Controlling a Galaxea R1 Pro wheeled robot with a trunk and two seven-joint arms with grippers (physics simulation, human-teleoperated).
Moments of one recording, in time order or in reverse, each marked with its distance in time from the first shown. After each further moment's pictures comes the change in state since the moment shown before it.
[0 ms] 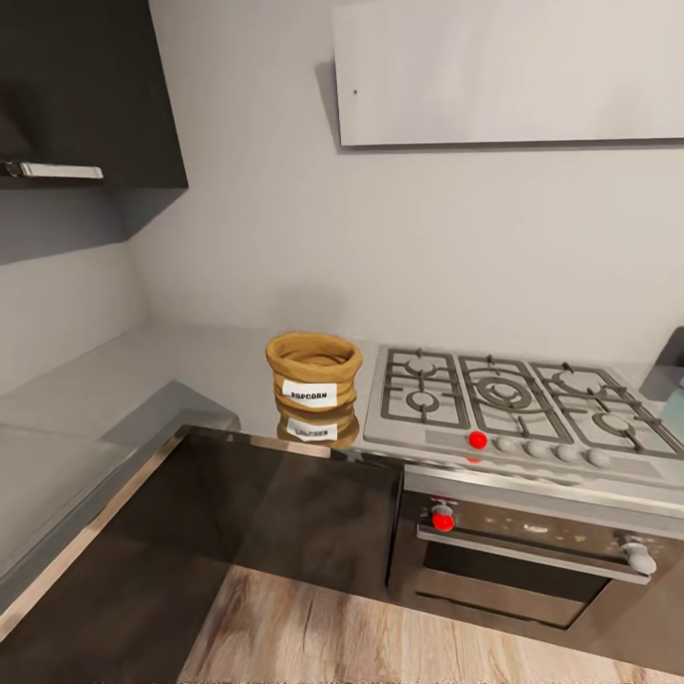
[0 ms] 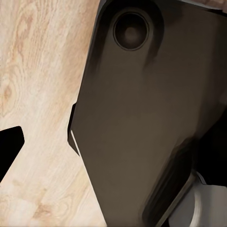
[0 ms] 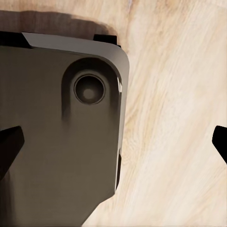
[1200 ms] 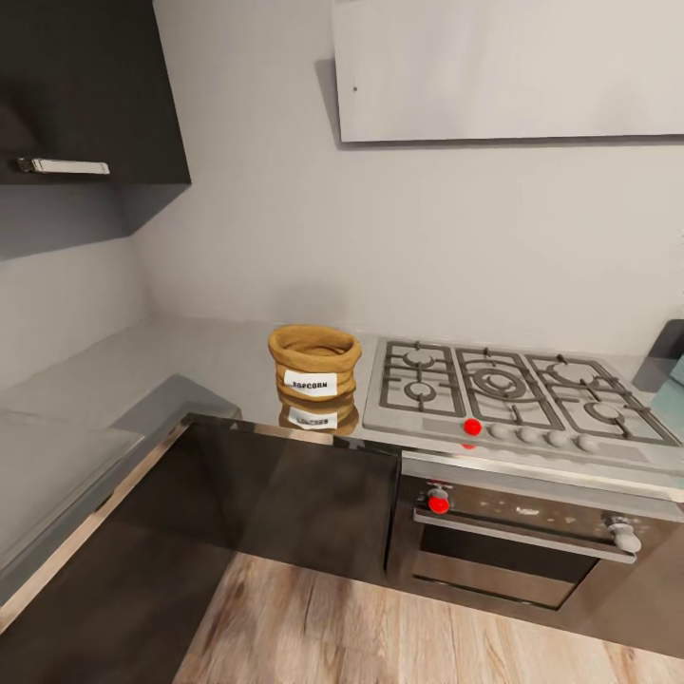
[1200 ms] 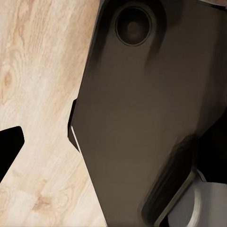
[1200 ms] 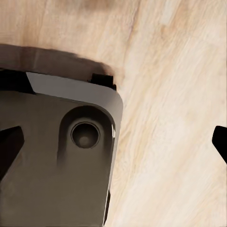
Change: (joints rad) left arm 0.000 0.000 0.004 0.000 0.010 0.000 0.000; right arm -0.002 0.037 0.005 -0.186 0.070 0.079 0.015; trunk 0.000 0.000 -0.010
